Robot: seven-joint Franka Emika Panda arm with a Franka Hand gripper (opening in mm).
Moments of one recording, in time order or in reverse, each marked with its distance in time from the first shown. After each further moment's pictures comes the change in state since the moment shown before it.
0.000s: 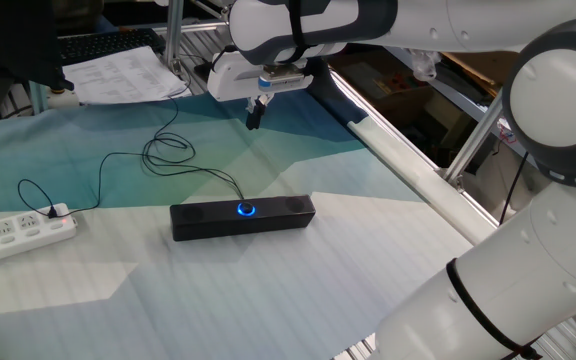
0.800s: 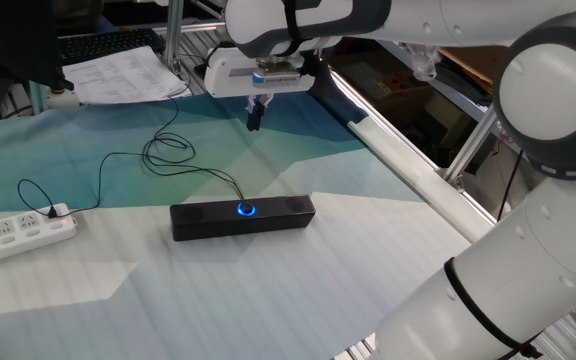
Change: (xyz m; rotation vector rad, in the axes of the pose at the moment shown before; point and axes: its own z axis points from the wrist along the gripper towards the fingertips) arm 0.001 0.000 0.001 0.006 0.057 0.120
